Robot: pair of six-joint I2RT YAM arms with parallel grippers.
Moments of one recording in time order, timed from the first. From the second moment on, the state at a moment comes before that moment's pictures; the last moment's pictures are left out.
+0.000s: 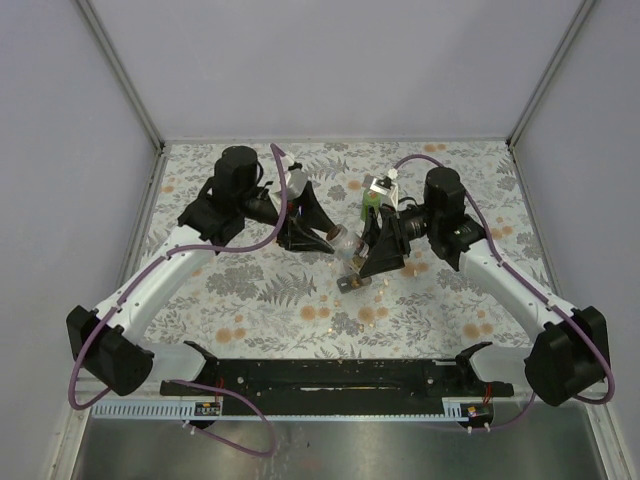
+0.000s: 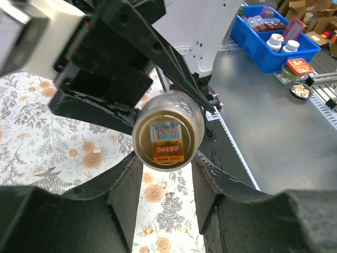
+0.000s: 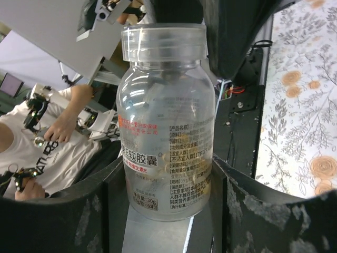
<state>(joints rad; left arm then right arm) -0.55 1.30 1.28 -0.23 1.31 0.17 0.45 1.25 0.99 0.07 -1.49 0.52</state>
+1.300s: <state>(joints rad) -0.48 1.33 1.44 -0.21 0.98 -0.48 0.51 1.04 1.11 -0.49 -0.68 -0.19</state>
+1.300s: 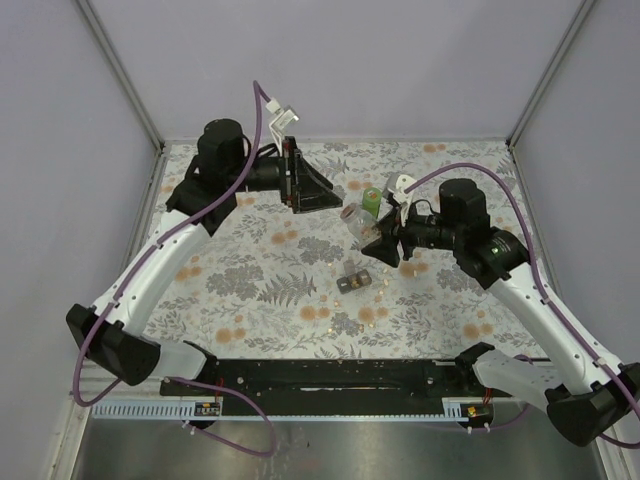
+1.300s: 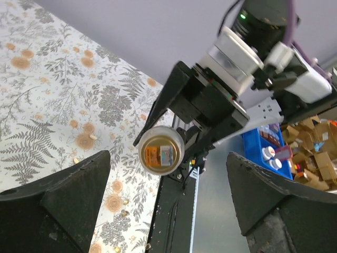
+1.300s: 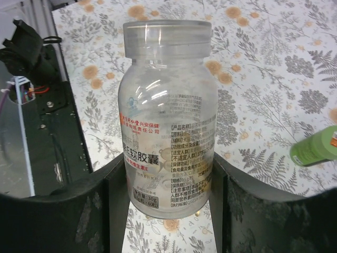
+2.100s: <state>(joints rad) -0.62 1.53 1.61 -0.53 0.74 -0.47 0.55 1.02 1.08 -0.50 -0.47 -0.27</state>
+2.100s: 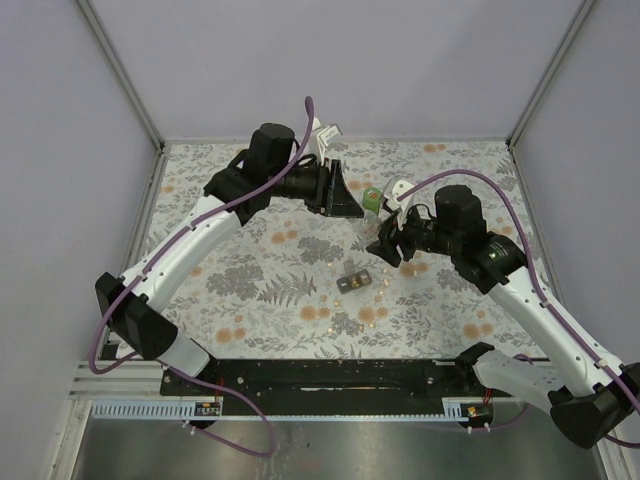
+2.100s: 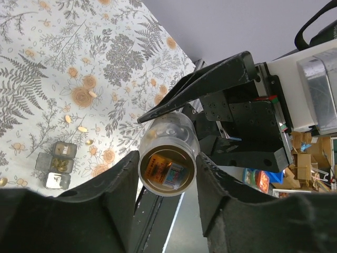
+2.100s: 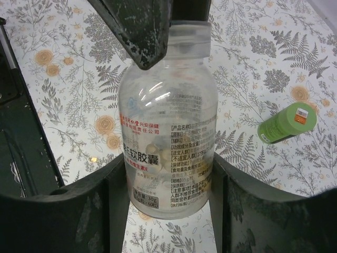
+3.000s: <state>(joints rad) -0.61 1.52 1.57 -0.51 0.89 -0.28 0.49 1.06 1.07 -0.52 -0.67 -0.20</state>
